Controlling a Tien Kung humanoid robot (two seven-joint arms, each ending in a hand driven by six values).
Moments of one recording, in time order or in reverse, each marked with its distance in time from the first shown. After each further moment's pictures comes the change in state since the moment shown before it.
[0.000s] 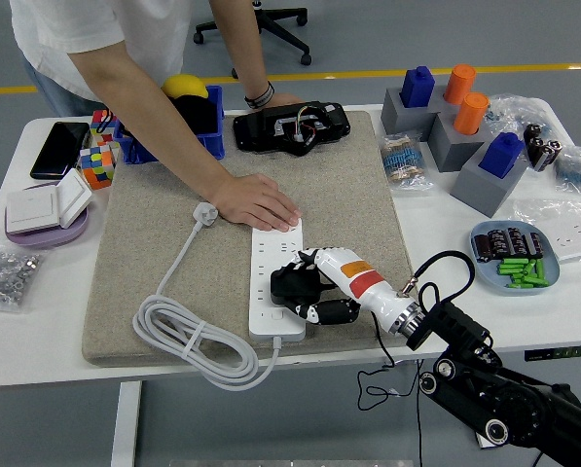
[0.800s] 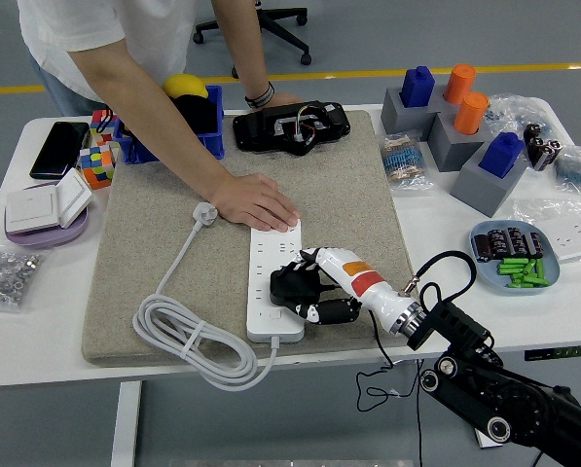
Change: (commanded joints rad) left arm 0.003 -0.001 -0.002 0.000 0.001 0.001 0.001; right arm -0.002 -0.001 0.003 0.014 0.076 0.022 0.014
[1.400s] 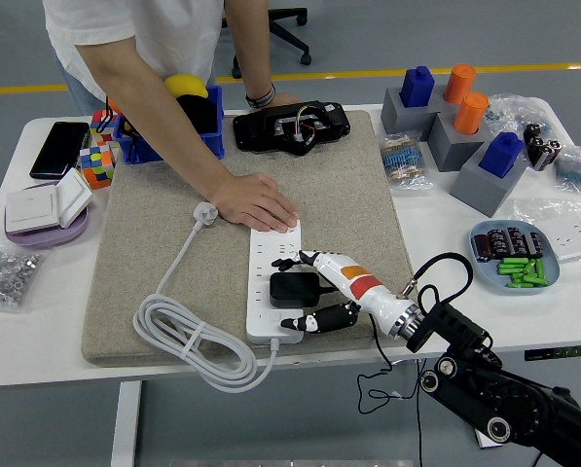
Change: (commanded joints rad) left arm 0.000 0.000 0.001 0.000 0.002 -0.001 0.001; right arm 0.001 0.002 0.000 -0.007 0.007 0.028 0.002
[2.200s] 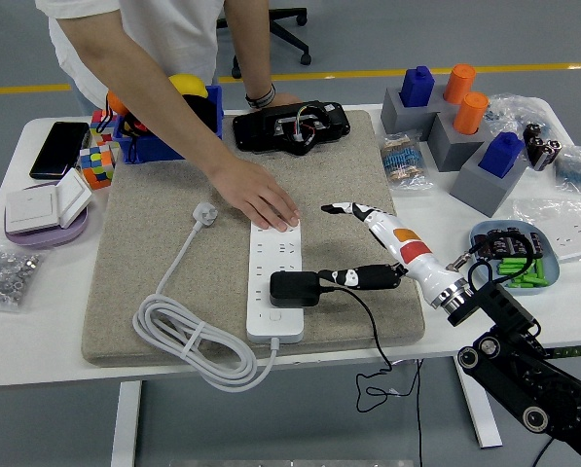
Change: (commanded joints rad) left arm -0.005 0.001 0.001 0.000 -0.011 0.002 -0.003; right arm -0.110 -0.073 0.324 0.137 -0.093 0.019 -0.024
